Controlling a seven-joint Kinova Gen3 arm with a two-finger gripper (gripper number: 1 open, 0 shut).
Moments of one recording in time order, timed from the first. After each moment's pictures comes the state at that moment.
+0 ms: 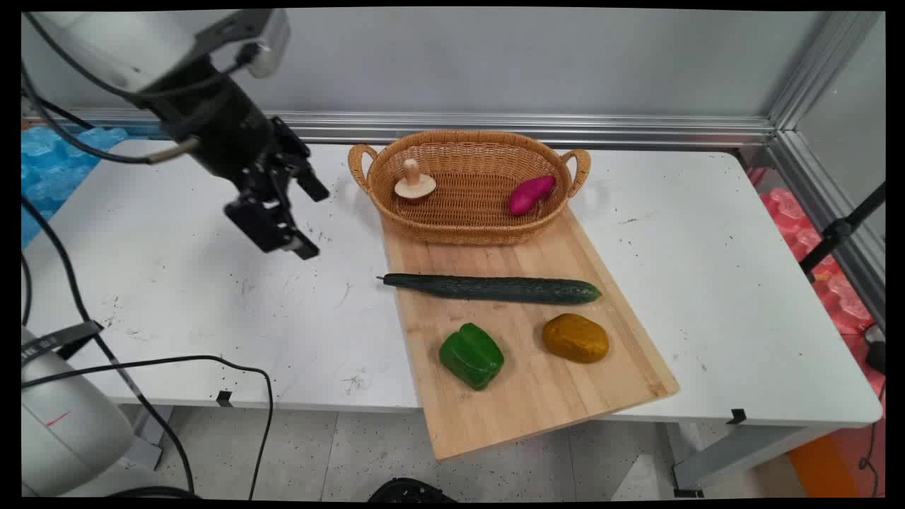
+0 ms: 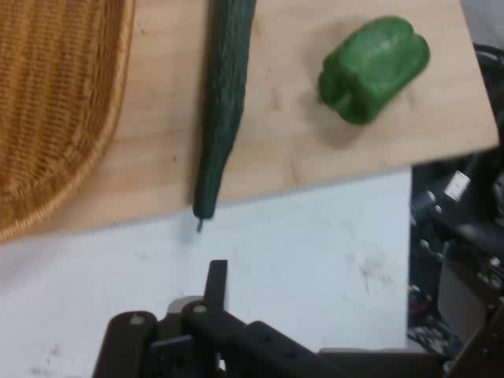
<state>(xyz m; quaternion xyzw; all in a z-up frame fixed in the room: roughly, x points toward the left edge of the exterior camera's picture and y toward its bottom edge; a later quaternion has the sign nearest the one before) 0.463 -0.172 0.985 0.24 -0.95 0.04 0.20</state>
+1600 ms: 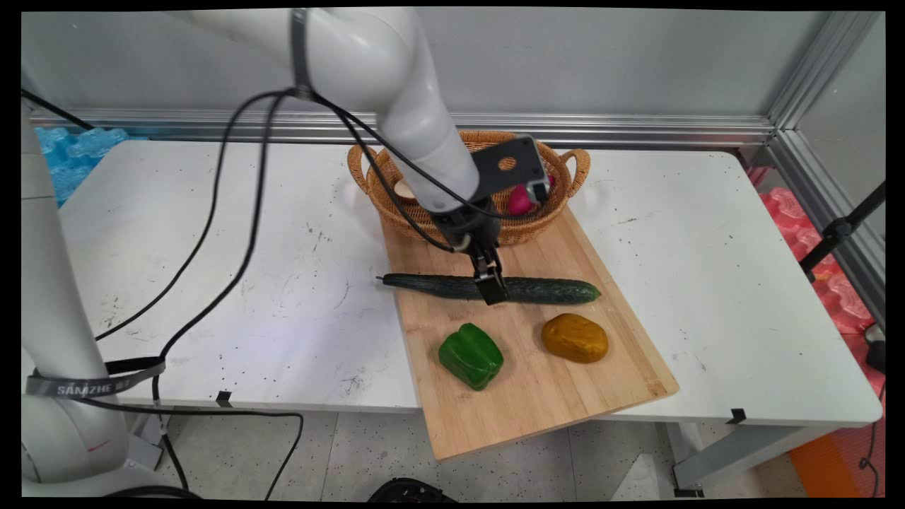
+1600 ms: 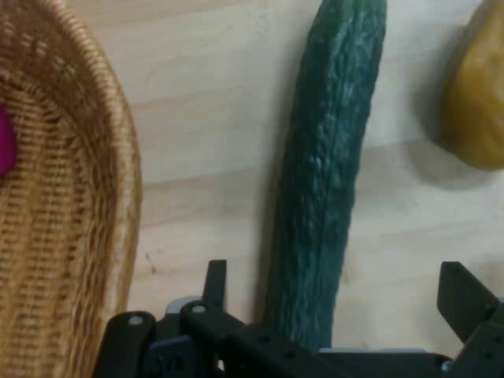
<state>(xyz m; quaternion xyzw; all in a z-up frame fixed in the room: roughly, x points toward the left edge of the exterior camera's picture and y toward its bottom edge) 0.259 -0.289 0.835 0.25 -0.95 0.07 0.16</state>
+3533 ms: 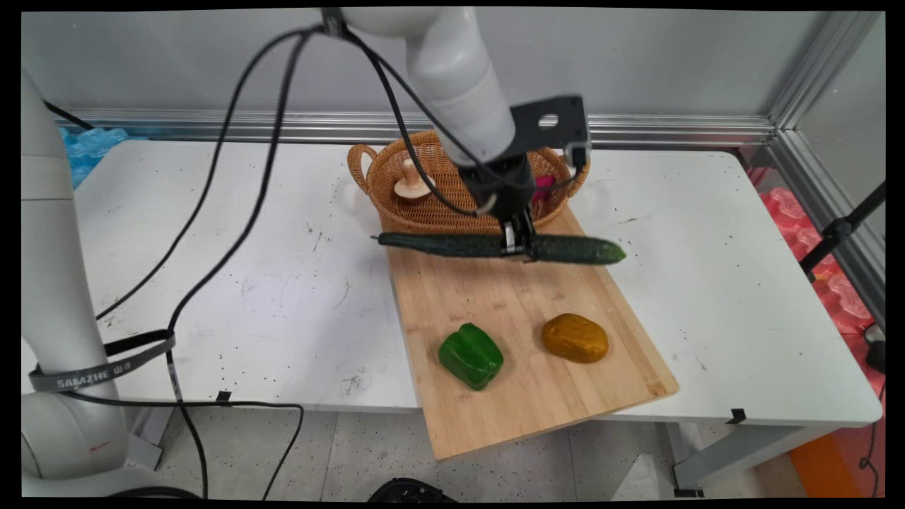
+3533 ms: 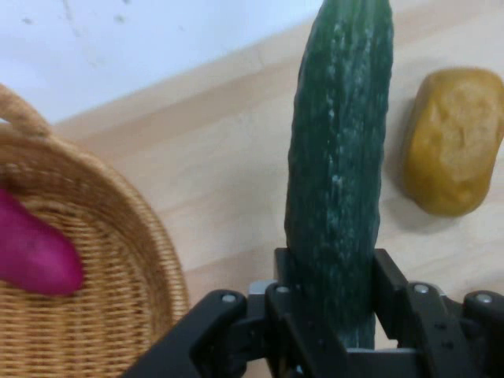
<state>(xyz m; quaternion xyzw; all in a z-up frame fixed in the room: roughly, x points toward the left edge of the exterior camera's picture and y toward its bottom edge) 0.237 -0.306 0.901 0.15 -0.97 0.09 0.17</state>
